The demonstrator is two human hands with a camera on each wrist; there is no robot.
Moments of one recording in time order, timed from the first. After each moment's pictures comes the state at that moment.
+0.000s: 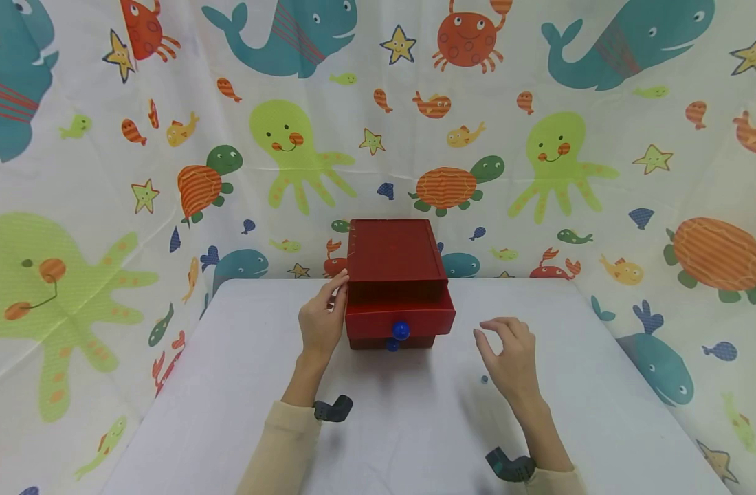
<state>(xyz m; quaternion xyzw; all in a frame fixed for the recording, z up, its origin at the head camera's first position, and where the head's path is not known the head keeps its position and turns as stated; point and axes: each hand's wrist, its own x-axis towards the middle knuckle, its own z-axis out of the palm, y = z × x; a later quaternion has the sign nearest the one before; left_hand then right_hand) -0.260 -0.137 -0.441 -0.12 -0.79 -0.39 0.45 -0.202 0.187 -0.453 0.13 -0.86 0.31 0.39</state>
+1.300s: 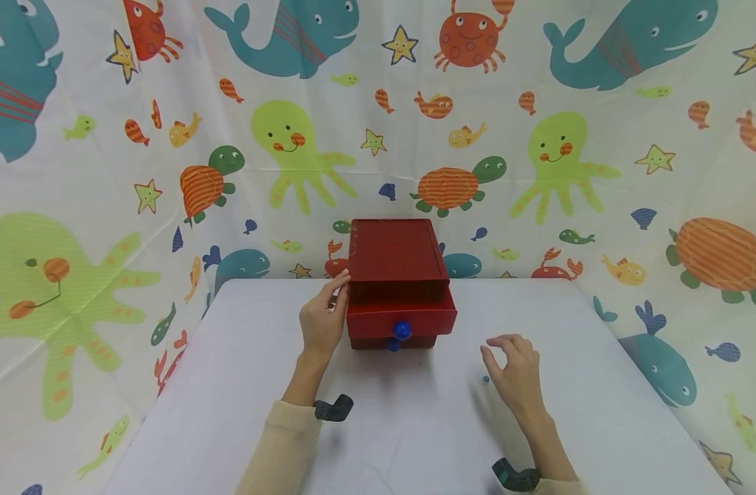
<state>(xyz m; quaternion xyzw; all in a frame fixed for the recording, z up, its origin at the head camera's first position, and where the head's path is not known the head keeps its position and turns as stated) -0.261 -0.139 -0.441 -0.13 -0.79 -0.40 0.45 -0.202 0.205 -0.496 0.12 -0.87 0.29 0.38</state>
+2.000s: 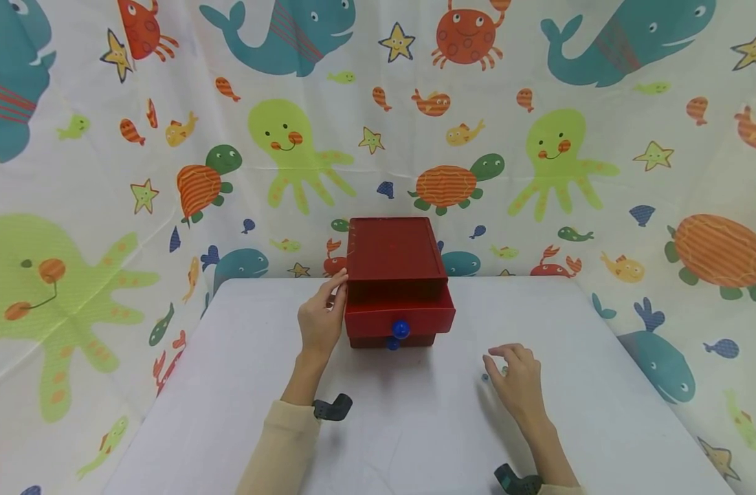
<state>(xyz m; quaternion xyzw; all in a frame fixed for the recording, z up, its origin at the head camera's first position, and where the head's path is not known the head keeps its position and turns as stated) -0.258 -0.138 -0.439 -0.13 -0.79 -0.40 0.44 -0.196 0.216 -0.520 0.09 -0.89 0.26 0.37</state>
